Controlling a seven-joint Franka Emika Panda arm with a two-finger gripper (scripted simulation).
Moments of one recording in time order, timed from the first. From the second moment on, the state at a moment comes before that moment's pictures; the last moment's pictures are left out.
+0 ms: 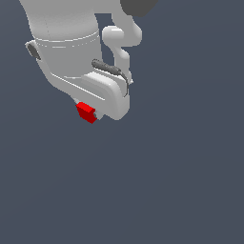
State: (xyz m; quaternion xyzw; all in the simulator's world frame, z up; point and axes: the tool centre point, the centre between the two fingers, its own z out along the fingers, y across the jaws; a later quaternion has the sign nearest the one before) arm 0.093 -0.077 0.389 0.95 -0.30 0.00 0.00
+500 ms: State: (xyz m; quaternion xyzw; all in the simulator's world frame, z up) arm 0.099 -0.079 0.399 0.95 -0.30 0.00 0.00
